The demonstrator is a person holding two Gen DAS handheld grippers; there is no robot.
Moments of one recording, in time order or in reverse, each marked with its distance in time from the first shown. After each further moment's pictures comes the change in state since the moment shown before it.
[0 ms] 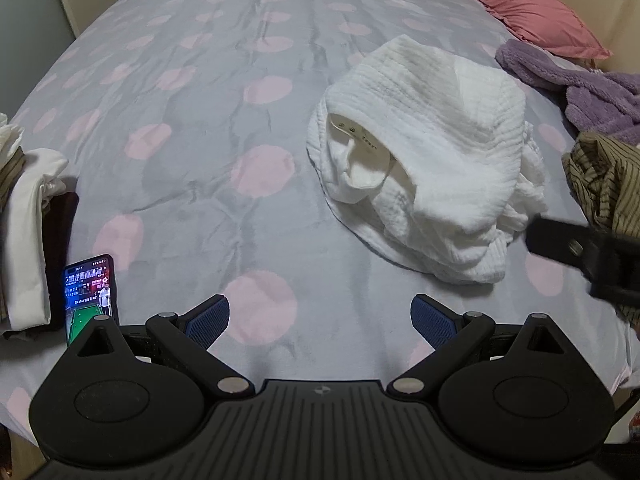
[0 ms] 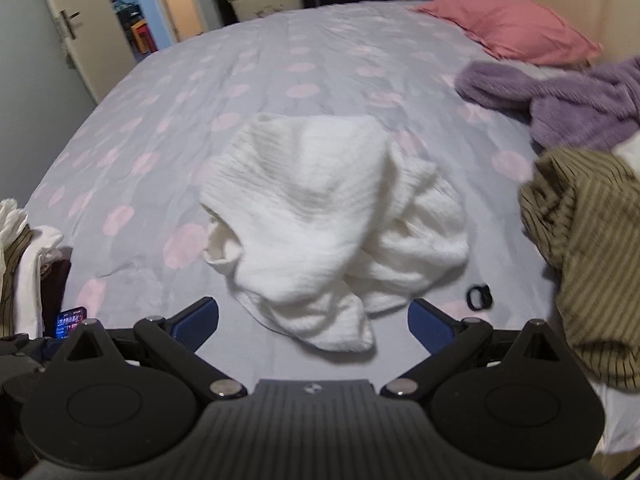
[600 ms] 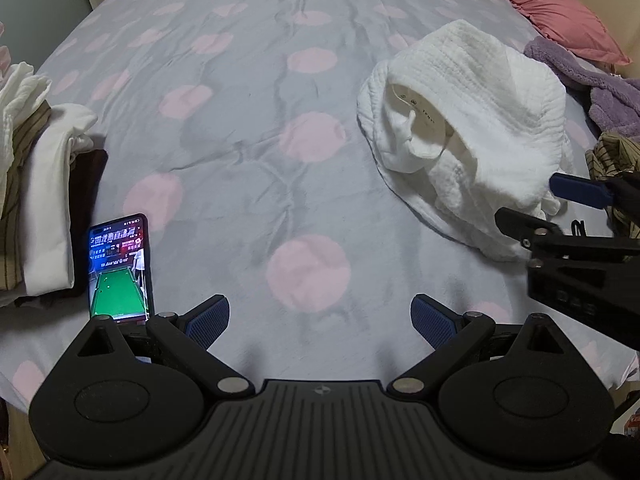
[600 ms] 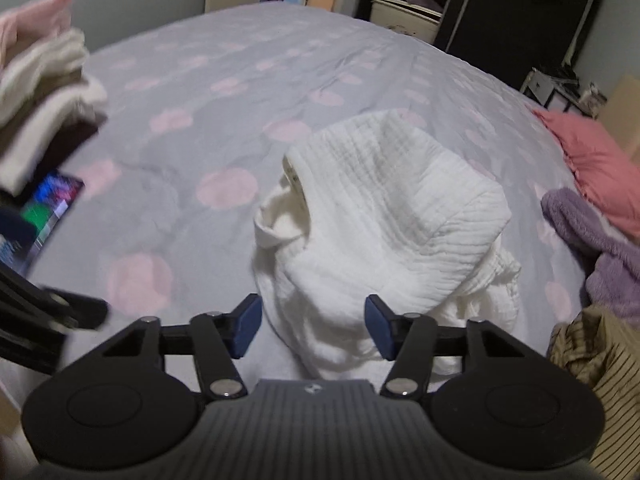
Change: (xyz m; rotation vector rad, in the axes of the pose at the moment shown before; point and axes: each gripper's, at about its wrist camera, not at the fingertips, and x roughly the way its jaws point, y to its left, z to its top) left arm 0.002 0.045 -0.017 -0.063 0.053 0.008; right arm 0.052 0.051 -0.019 -0.572 -0.029 0.003
